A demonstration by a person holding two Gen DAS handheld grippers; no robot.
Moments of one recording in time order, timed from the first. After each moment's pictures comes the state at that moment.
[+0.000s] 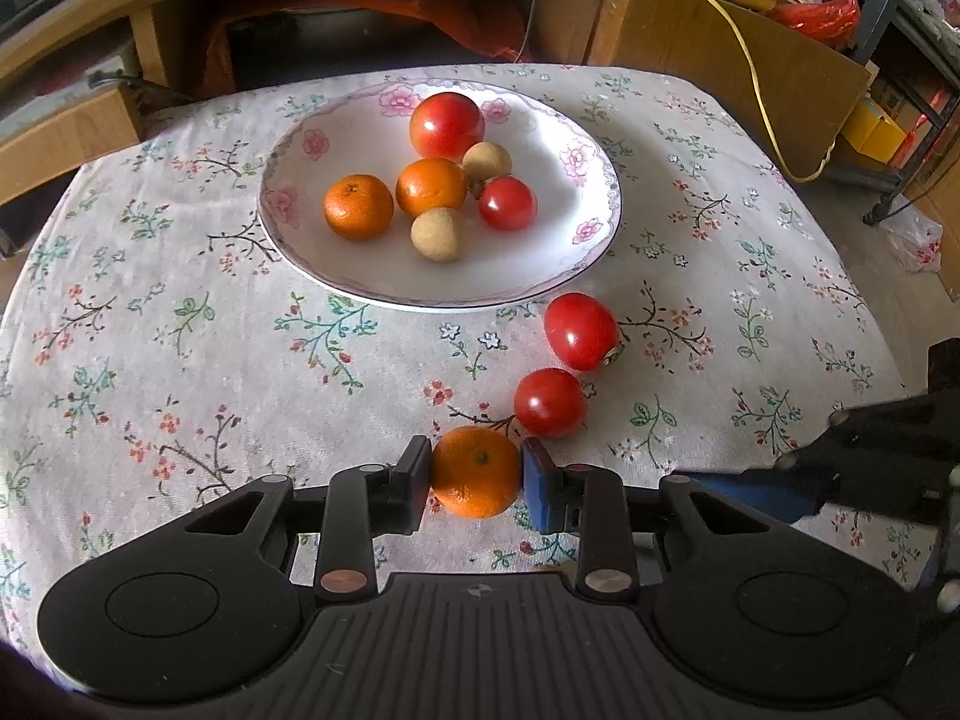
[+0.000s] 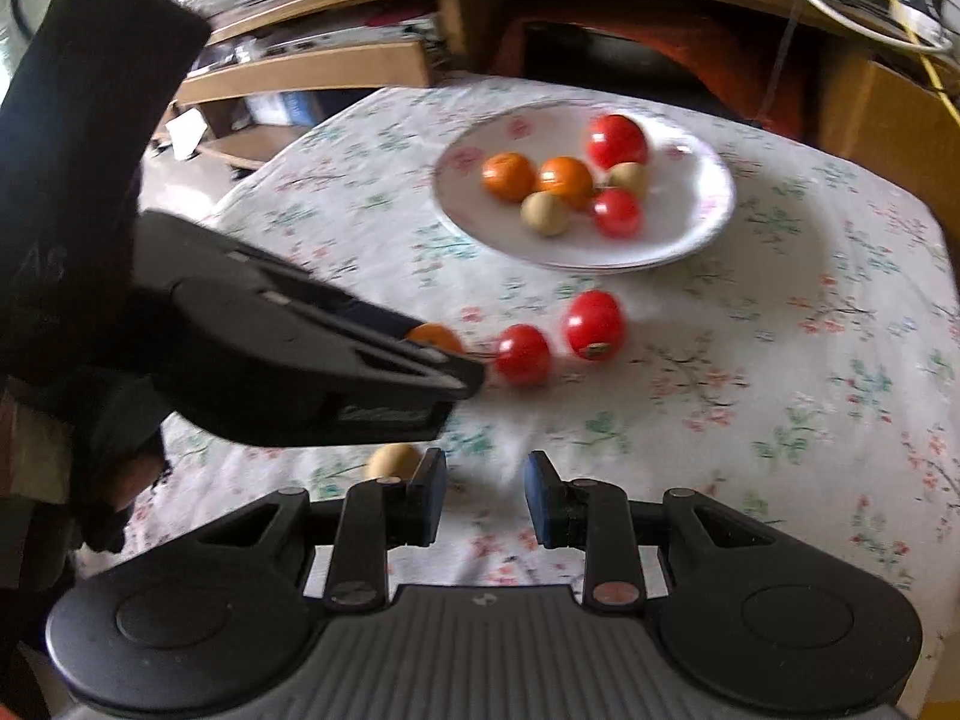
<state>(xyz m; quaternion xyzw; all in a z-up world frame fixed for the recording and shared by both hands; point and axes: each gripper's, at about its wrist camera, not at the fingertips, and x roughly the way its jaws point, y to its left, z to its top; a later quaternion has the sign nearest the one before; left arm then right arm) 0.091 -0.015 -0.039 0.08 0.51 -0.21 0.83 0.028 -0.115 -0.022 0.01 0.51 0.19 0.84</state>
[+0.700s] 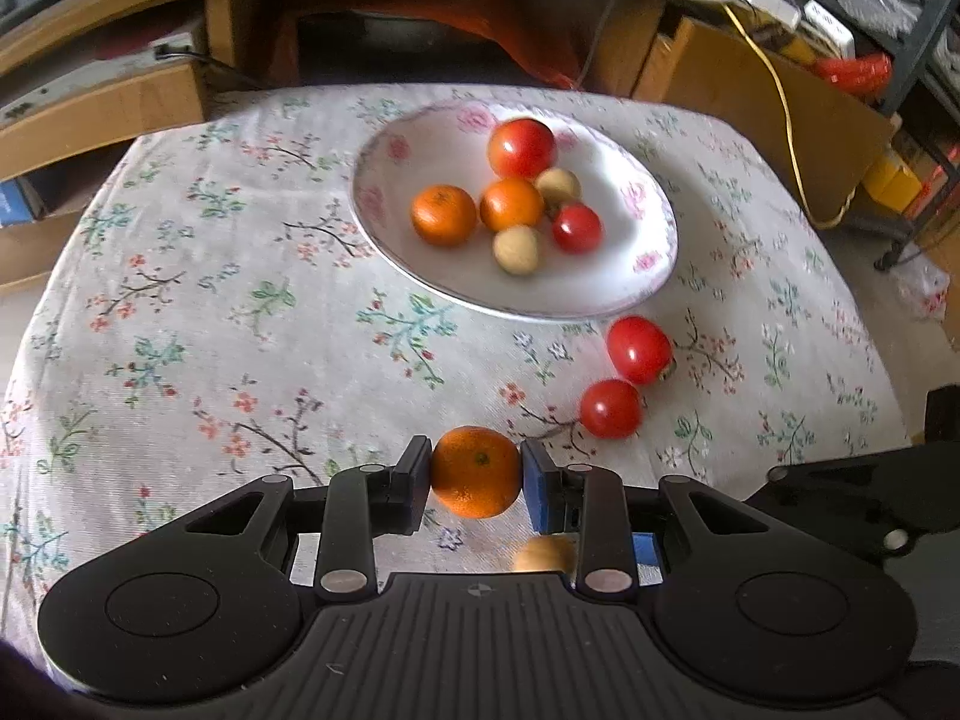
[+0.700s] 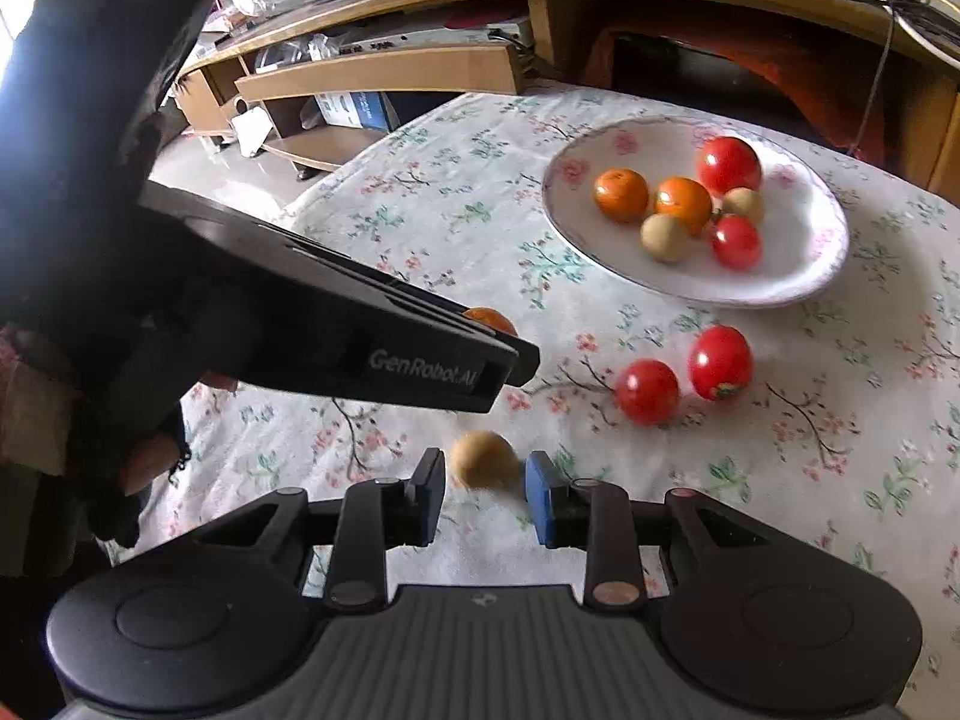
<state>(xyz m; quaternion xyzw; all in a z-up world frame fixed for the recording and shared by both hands) 0.097 0.023 -0.027 0.04 0.51 -0.19 0.84 0.036 -0.081 -0.029 0.02 0.49 0.25 0.84</state>
